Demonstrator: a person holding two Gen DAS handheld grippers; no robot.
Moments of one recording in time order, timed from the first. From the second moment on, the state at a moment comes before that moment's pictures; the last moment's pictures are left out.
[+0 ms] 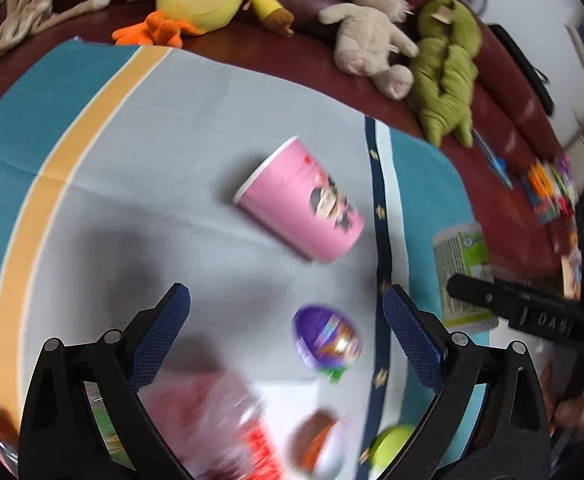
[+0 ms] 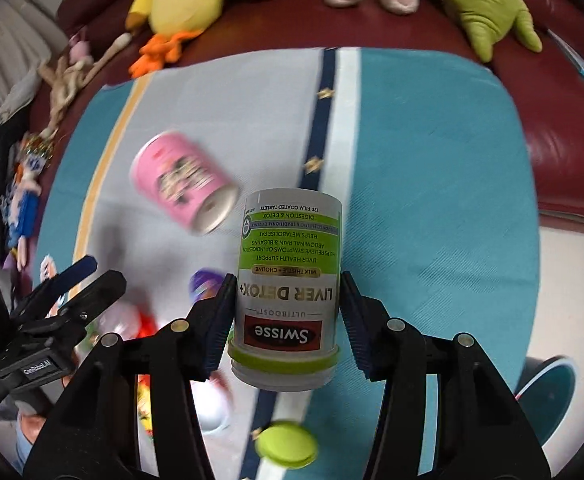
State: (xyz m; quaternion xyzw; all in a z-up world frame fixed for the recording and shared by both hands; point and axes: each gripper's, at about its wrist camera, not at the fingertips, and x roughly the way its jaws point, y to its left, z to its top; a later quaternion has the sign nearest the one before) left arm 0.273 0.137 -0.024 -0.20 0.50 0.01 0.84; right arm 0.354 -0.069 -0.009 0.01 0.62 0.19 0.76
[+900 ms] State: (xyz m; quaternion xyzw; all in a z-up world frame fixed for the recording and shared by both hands) left arm 0.320 0.108 -0.045 -0.17 0.50 0.08 0.85; right arm 0.366 -0.135 -0.051 0.09 0.63 0.21 0.75
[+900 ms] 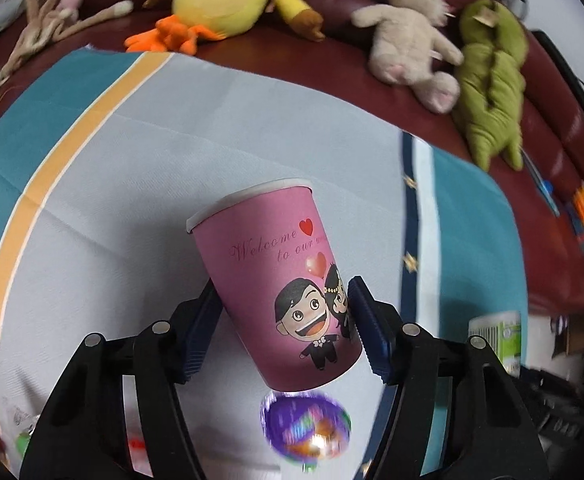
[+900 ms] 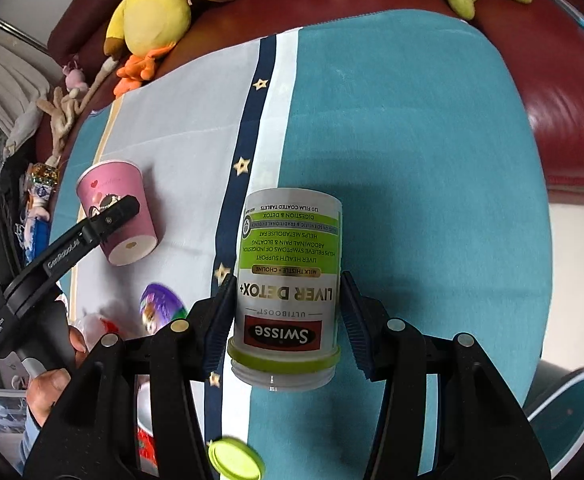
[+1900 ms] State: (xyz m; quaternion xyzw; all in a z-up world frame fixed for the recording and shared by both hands) left arm 0.177 -0.196 -0.006 0.01 0.50 -0.24 0.83; right arm 0.145 -0.434 0.003 0.26 0.52 0.04 0.81
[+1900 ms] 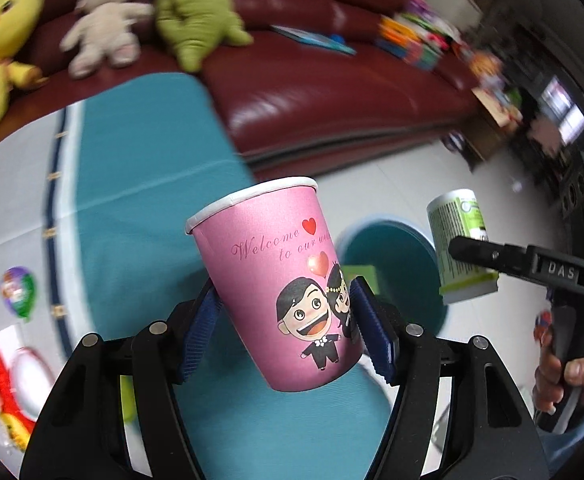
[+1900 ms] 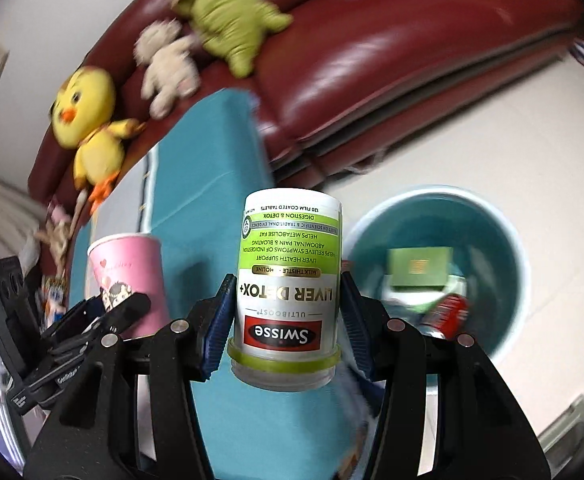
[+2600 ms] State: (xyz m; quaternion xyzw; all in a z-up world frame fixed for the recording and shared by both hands) left arm 0.171 -0.321 -0.075 0.09 0.55 -0.30 0.78; right arm 0.112 -0.524 -0.079 0.31 0.55 -0.02 0.78
